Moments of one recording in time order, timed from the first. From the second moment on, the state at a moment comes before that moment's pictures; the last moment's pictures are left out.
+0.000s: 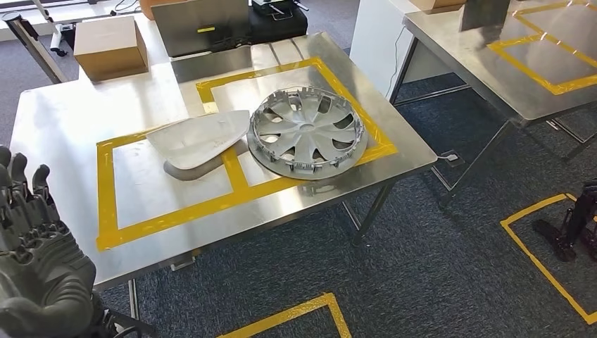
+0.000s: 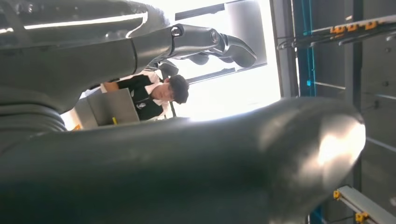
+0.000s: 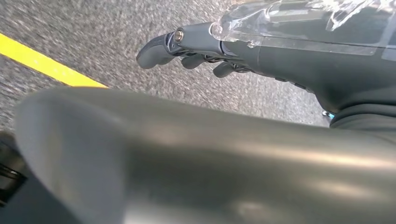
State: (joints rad) left arm -0.10 0.19 -0.63 -2.08 -0.38 0.70 -0.20; right arm -0.09 -0.07 1.30 -0.46 -0.39 -0.40 0.30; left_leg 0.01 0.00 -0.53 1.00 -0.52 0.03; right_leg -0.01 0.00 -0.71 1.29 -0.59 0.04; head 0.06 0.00
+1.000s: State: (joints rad) left arm -0.06 0.21 -0.65 -2.06 -0.34 0.70 -0.20; right arm -0.10 -0.07 1.30 -0.46 -0.40 -0.39 0.29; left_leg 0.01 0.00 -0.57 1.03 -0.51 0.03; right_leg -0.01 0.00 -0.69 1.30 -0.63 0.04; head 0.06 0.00
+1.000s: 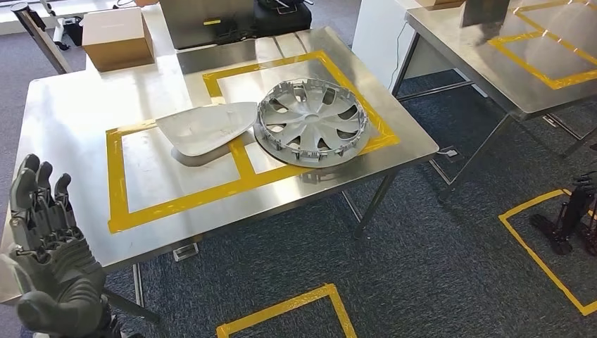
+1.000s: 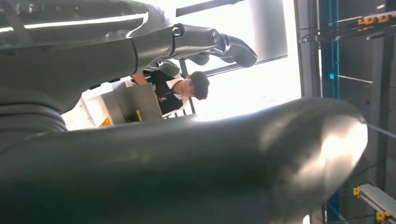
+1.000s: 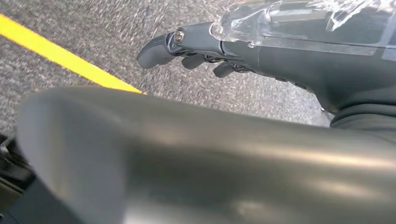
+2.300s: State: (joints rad) left arm -0.05 0.22 -0.67 -2.04 -0.33 0.70 -0.19; right arm -0.10 -0.06 1.30 -0.45 -0.41 -0.39 0.29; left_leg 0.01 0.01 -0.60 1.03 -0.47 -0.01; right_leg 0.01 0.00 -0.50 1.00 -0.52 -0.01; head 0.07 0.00
